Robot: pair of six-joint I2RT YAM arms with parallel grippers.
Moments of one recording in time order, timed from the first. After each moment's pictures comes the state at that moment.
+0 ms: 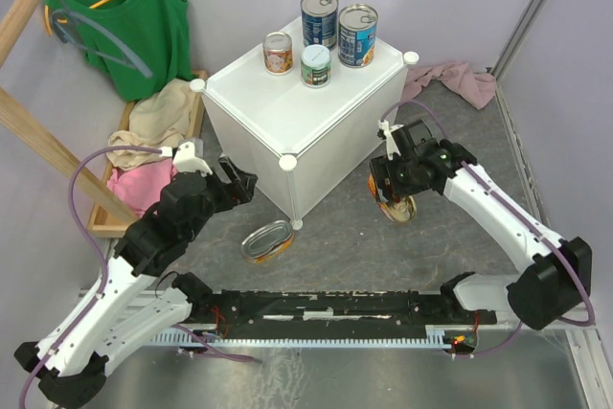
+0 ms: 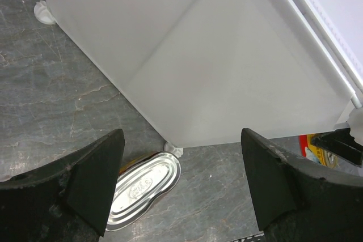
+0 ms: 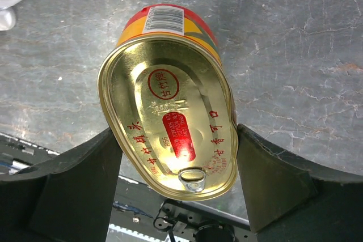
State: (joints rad) left arm -0.65 0.65 0.86 -0.62 -0.36 -0.69; right arm 0.48 1.31 1.12 -0.88 -0.02 0.15
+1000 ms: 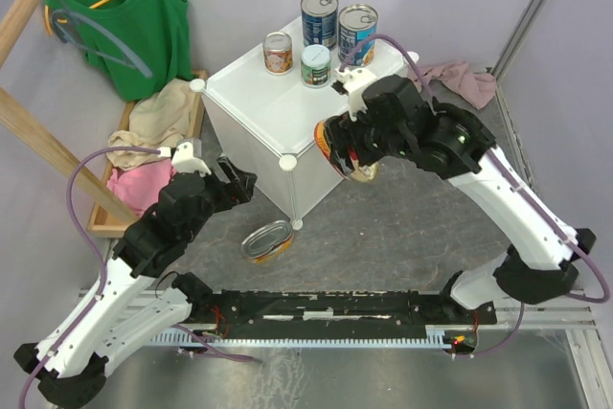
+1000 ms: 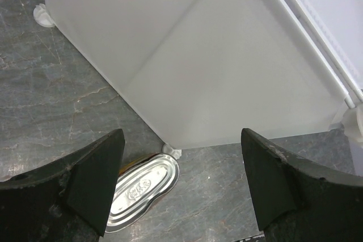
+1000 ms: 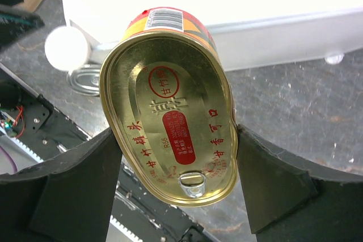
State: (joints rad) left arm -0.65 0.64 0.86 -0.61 -0.37 -0.69; right arm 0.86 1.42 1.90 -1.14 0.14 0.20
